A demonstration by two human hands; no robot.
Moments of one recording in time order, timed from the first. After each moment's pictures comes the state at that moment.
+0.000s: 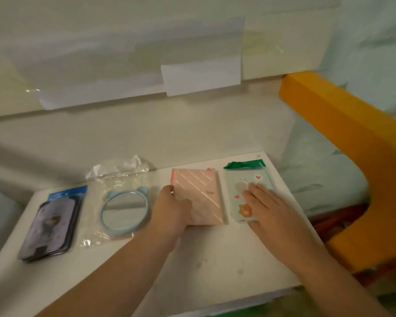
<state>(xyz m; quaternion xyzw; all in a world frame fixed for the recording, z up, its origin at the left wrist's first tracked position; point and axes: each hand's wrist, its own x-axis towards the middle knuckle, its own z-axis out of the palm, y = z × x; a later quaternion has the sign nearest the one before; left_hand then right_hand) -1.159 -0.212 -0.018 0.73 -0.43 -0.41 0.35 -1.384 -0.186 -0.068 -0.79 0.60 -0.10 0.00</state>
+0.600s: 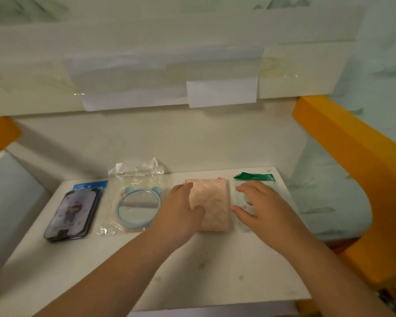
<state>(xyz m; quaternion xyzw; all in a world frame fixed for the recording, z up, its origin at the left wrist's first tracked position) -1.152 -0.179 0.023 0.69 -0.64 -0.27 0.22 -1.357 -0.199 -0.010 -0.79 0.55 -0.23 0.13</state>
